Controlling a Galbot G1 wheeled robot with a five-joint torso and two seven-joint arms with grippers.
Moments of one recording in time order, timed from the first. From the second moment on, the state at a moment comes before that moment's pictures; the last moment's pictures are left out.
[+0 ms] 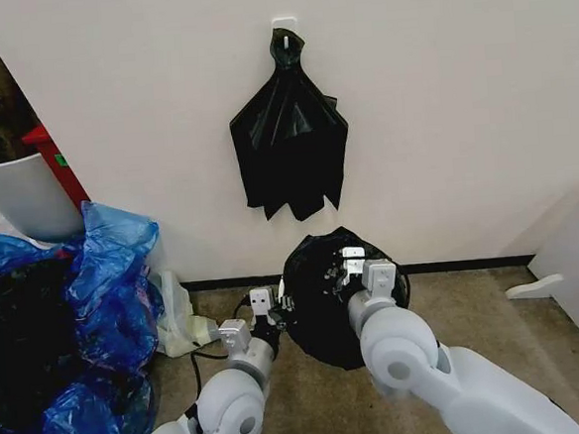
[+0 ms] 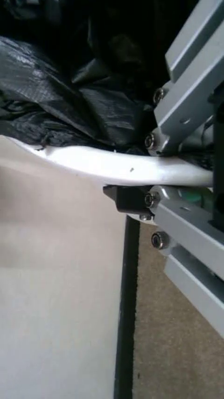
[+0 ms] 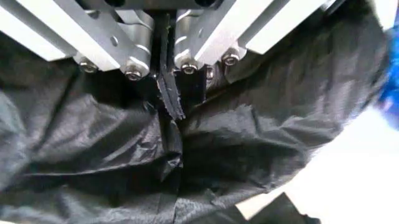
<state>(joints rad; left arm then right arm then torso) 1.11 -1.00 0.16 -2.06 -0.84 0.07 -0.53 -0.80 1.00 -0.26 2.21 1.14 -0.45 1.08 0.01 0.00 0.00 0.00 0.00</state>
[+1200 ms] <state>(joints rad) 1.11 -1.03 0.16 -2.05 -0.75 0.04 -0.48 -0.94 1.00 -0.21 2.22 1.12 -0.46 1.03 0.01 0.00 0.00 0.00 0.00</state>
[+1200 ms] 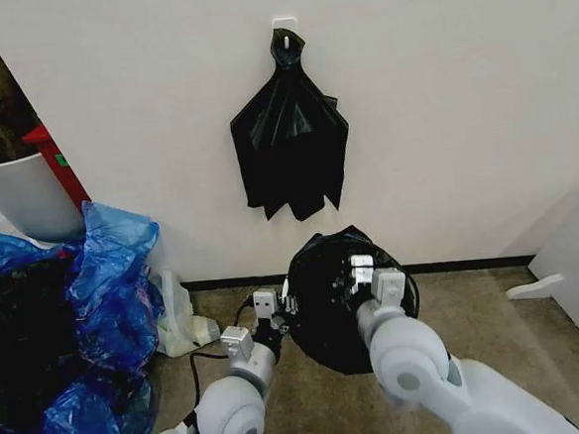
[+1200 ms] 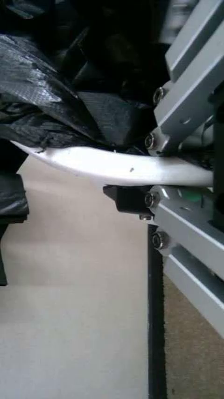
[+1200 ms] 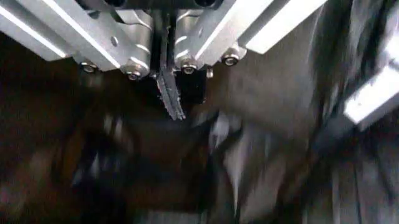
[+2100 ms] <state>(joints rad) 1.13 -1.03 0.25 -2.09 -0.66 0.02 -0.44 -0.96 1.06 -0.22 2.07 1.10 -0.47 1.09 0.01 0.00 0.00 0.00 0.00</state>
